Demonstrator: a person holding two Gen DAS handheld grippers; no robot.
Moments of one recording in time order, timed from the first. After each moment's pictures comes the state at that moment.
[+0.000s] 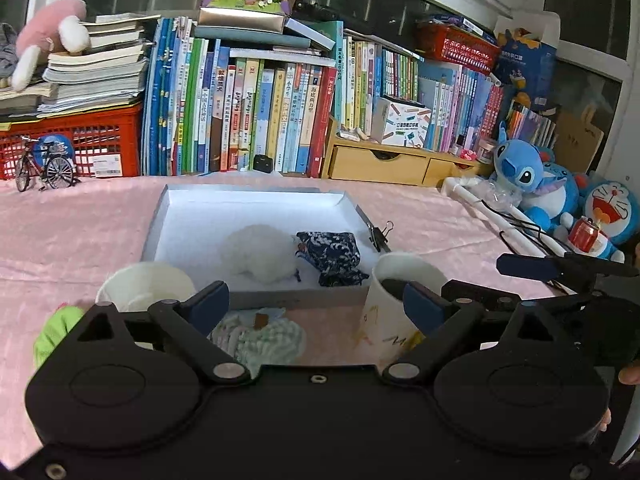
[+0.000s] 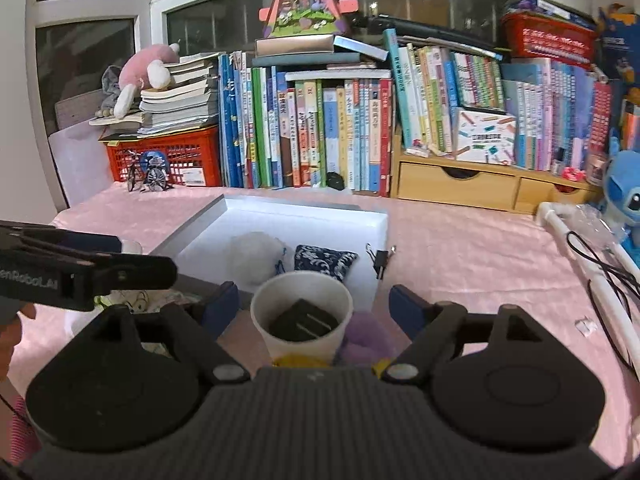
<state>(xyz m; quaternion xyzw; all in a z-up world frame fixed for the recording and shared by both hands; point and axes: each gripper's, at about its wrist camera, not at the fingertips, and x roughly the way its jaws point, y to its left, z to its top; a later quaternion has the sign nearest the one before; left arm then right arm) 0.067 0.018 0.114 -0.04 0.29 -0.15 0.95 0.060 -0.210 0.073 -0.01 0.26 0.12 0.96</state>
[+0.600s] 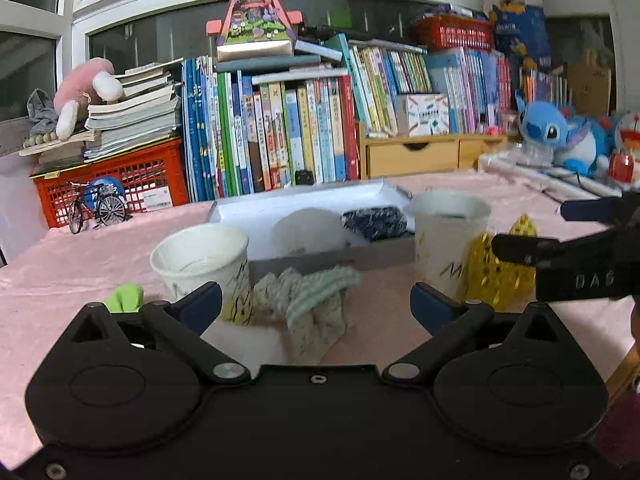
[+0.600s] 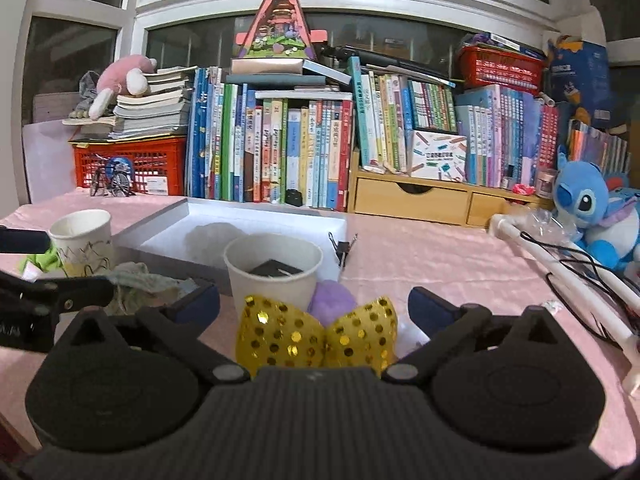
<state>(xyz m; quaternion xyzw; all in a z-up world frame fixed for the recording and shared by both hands) 0.000 0.017 0.048 0.07 0.21 -0.09 0.97 0.014 -0.203 0.019 -0.03 0.19 0.05 0.98</state>
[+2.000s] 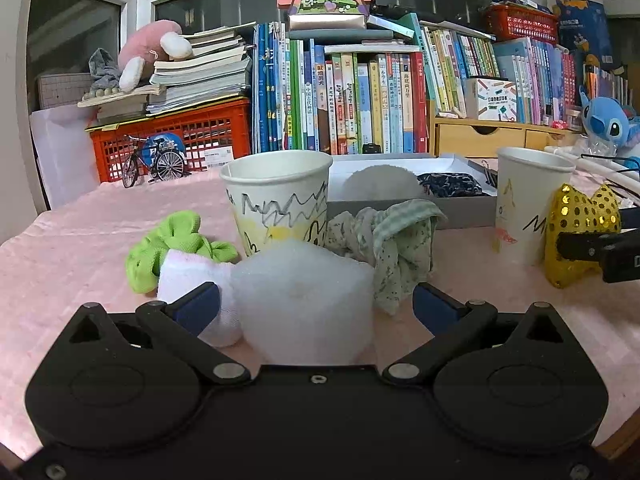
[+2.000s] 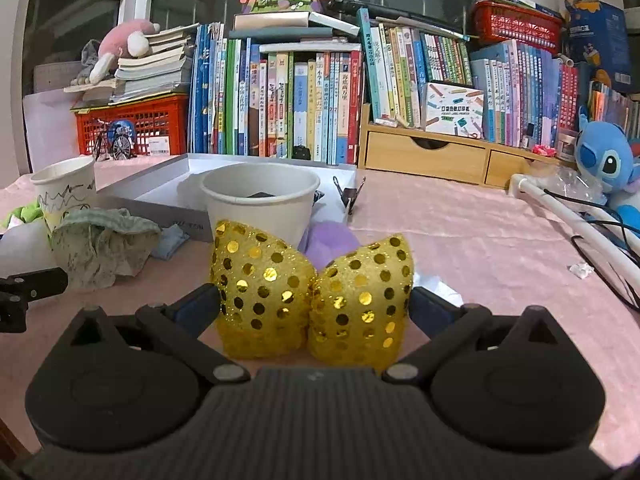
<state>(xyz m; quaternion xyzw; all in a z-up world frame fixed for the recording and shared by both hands) 0.004 0.046 -0.006 0.03 0.21 0.00 0.98 0.039 -0.213 -0.019 -0.04 0.23 0.08 0.97</state>
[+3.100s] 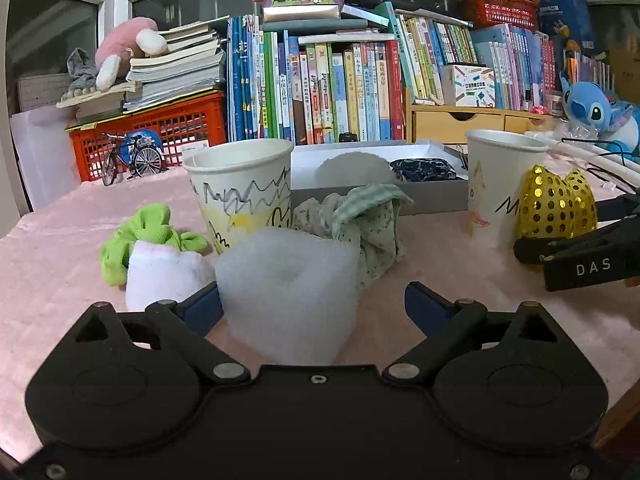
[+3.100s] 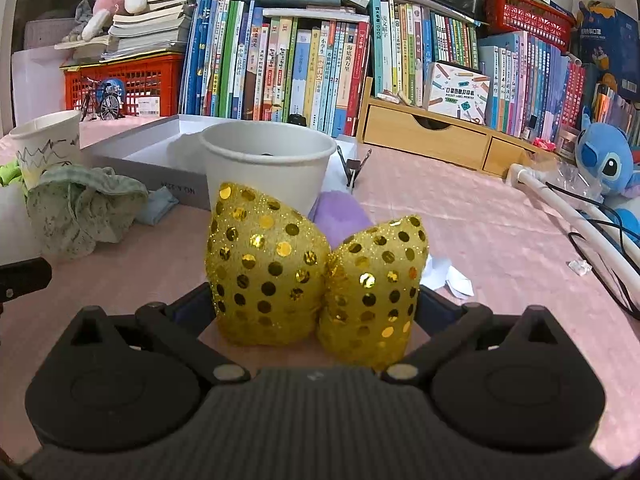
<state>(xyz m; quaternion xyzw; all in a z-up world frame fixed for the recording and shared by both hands) 0.001 0.032 -0.012 0.04 0.23 -0.02 0.97 0.052 -0.198 -0.029 -0.08 0.27 0.06 0.96</state>
